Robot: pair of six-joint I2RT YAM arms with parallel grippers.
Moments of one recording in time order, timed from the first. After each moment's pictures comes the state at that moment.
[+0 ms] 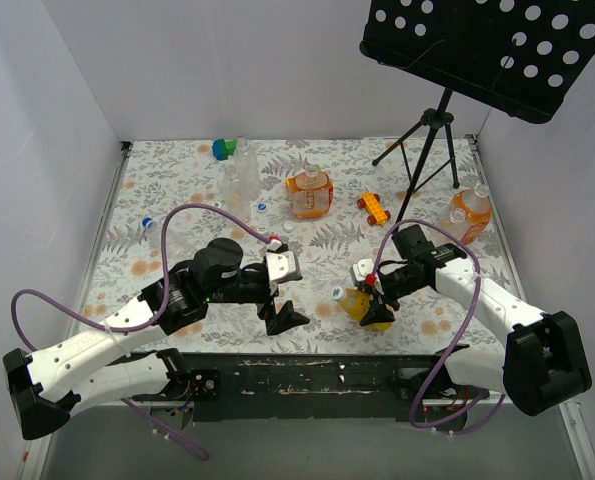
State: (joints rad) left arm -0.97 0.90 0.86 -0.32 0.44 0.12; right arm 0.43 1.20 0.72 -0.83 -0.97 -1.21
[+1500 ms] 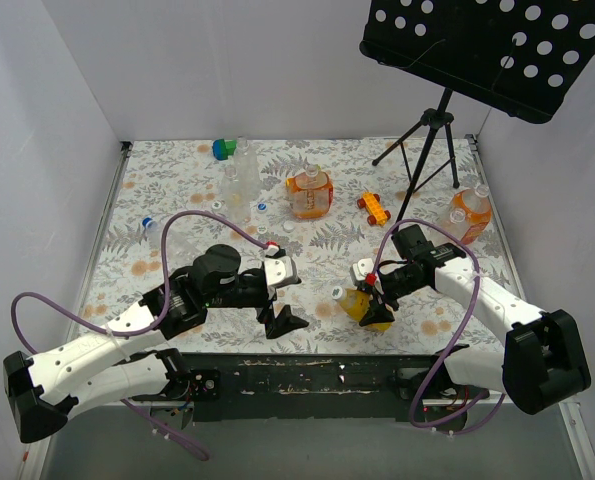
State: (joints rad) left arm -0.97 0.86 0.78 -0.26 0.44 0.10; right arm 0.43 1.21 0.72 -0.83 -0.98 -1.21
